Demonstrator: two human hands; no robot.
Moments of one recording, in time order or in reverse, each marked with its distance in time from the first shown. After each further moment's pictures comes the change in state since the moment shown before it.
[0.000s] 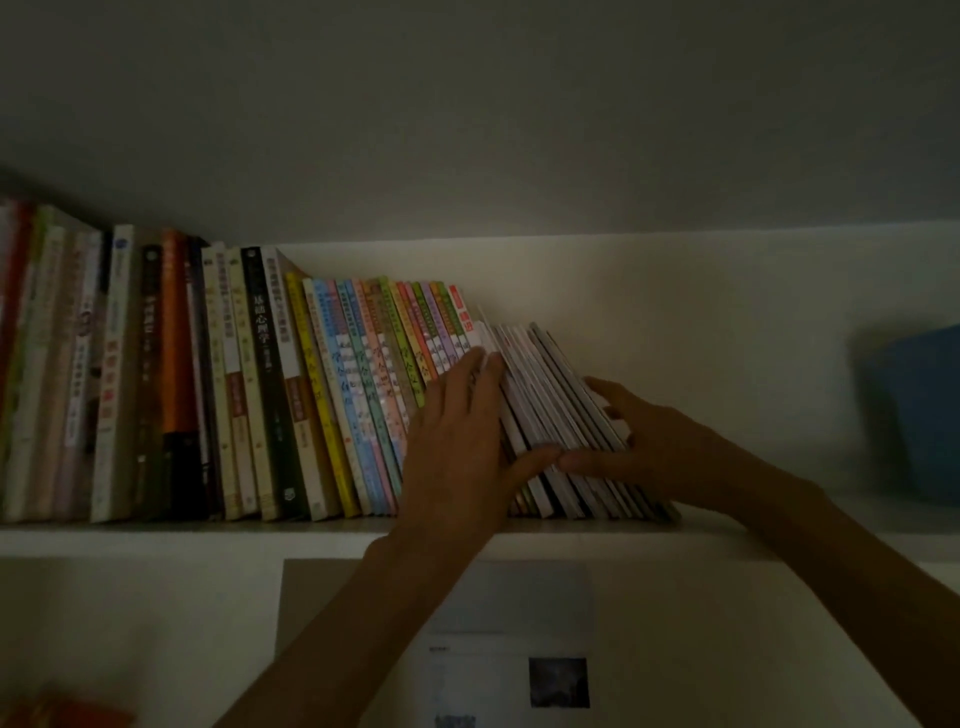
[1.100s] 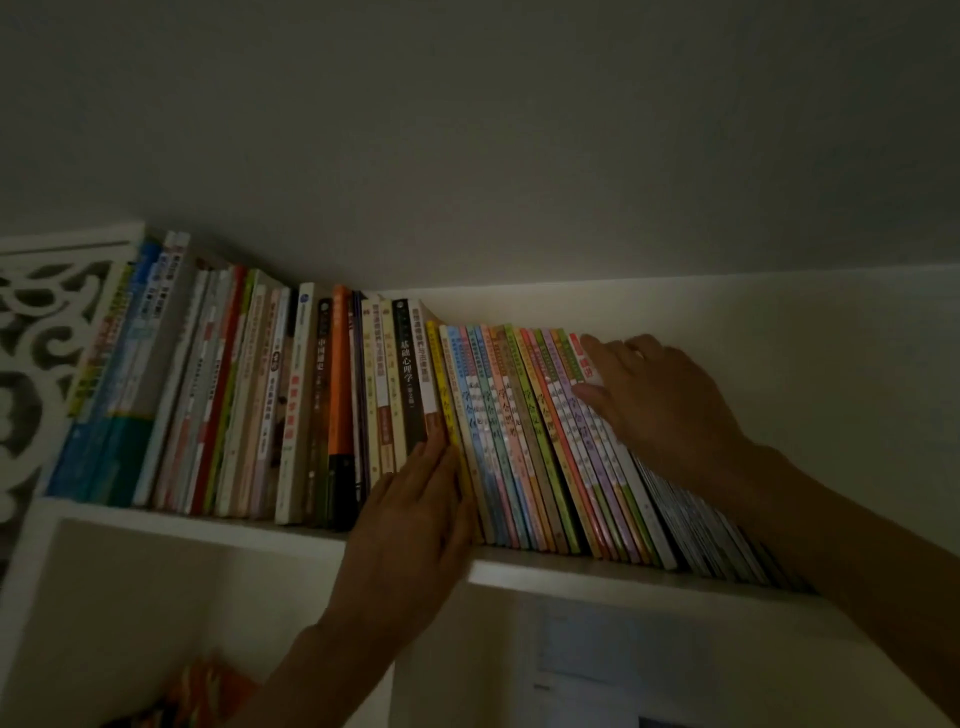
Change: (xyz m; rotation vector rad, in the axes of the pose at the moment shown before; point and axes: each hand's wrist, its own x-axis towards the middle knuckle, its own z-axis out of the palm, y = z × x) left_hand -0.064 -0.095 -0.062 0.209 -0.013 -0.113; right_hand 0.067 -0.078 0.014 -0.641 0.584 -0.459
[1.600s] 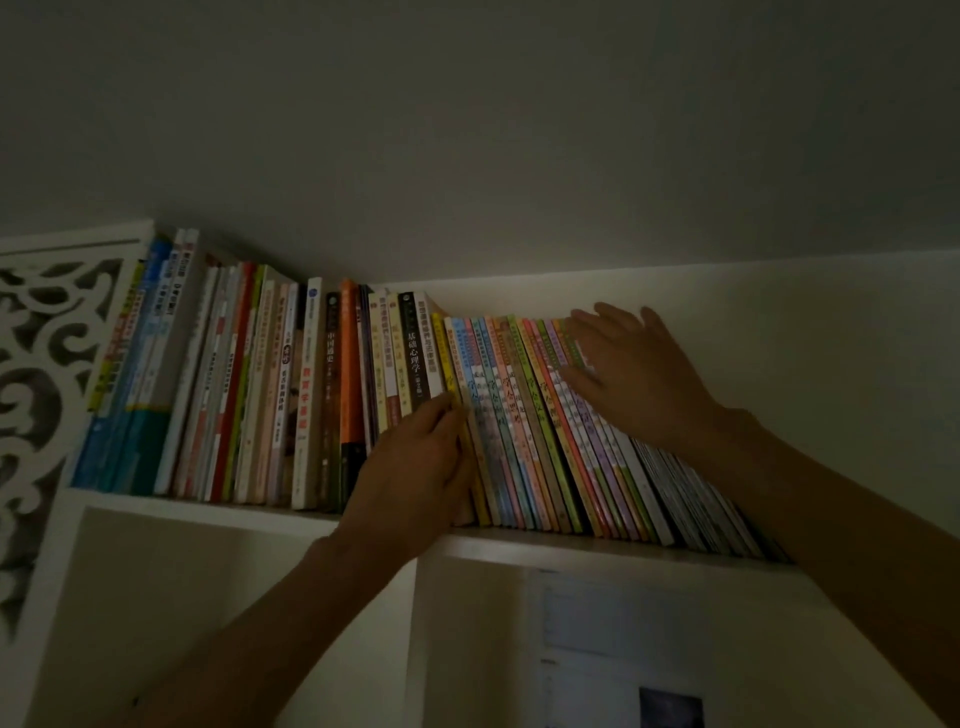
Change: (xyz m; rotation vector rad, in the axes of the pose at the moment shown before) left_hand 0.029 0.009 -0.031 0.028 0.028 0.106; right_hand 0.013 -0.016 -0.016 0.120 -0.154 0.037
